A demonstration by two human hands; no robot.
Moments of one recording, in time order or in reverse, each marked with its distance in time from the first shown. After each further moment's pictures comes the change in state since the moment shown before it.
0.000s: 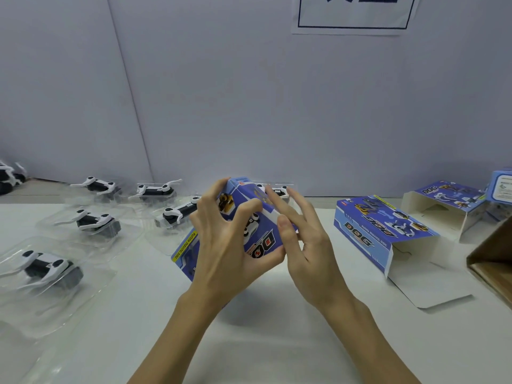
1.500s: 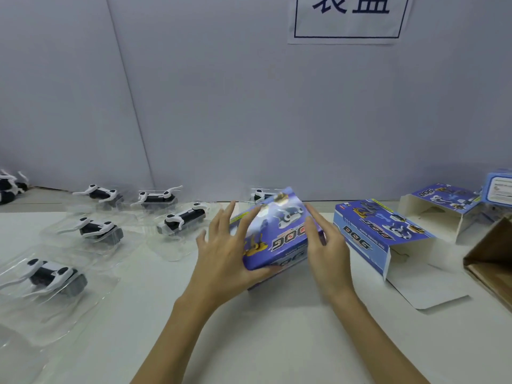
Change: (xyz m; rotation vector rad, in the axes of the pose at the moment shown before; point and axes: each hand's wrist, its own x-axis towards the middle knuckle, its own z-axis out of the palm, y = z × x) left_hand -0.017 -0.038 0.005 0.150 -0.511 -0.192; right_hand 0.006 0.038 -0.014 -0.009 0.366 0.341
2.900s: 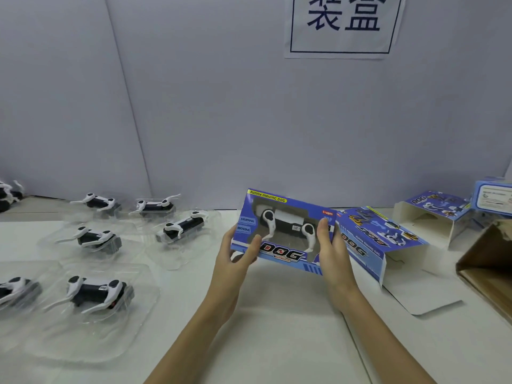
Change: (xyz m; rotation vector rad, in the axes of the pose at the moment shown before) left_hand 0.005 0.010 0.033 -1.249 0.054 -0.439; right_hand 0.013 0.011 -0.005 0.201 0.029 0.152
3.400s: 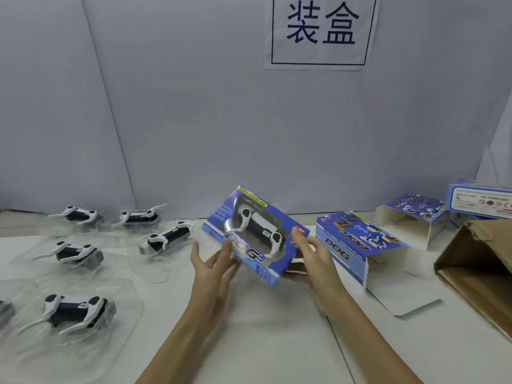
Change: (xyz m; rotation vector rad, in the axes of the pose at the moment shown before) left_hand 0.005 0.001 0.000 -0.304 0.111 -0.129; right_hand -0.002 -0.006 -0.007 0.147 -0.147 0.292
